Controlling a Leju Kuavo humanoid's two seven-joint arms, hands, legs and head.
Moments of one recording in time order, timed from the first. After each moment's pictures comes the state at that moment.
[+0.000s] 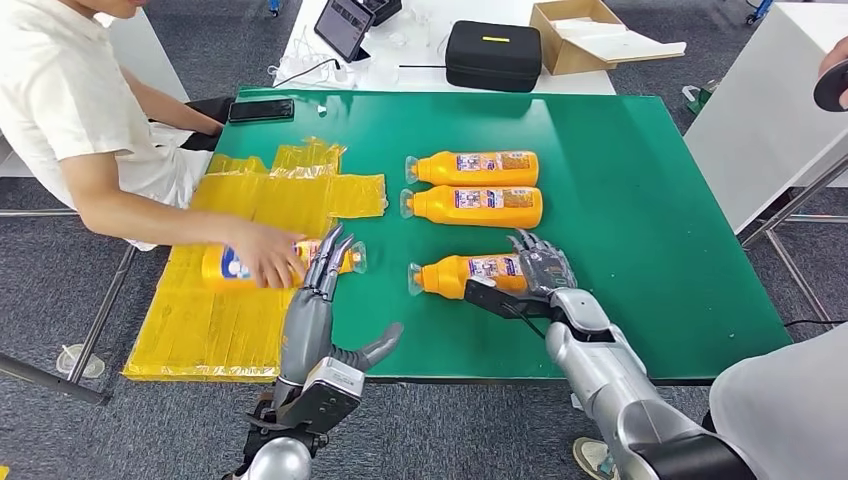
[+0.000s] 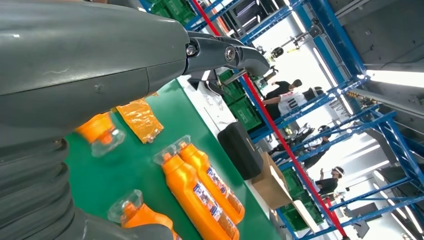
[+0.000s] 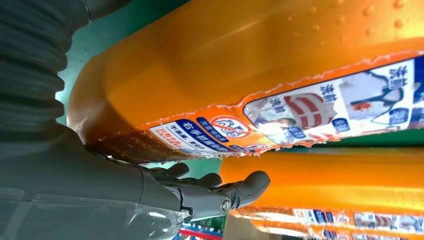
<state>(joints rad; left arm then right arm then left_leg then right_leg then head) -0.11 -0.12 -0.72 -1.39 -0.51 0.46 -0.48 -0.60 -0.05 0.29 -0.55 1.20 -0.17 -0.06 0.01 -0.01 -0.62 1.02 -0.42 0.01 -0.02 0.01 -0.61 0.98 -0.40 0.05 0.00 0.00</state>
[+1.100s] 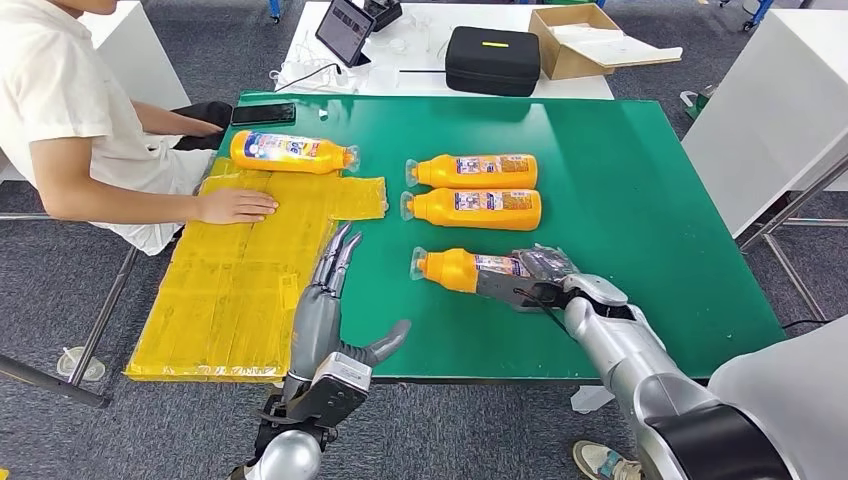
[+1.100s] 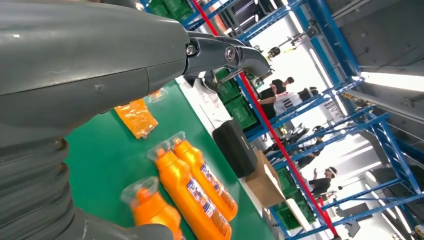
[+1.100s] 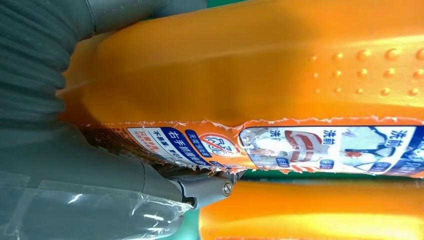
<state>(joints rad) -0.14 -0.14 -0.74 -1.32 -0.45 0.49 -0.52 -0.67 -0.11 0.38 -0.47 0.94 0.06 -0.24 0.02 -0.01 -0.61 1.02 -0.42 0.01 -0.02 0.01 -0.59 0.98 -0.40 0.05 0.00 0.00</state>
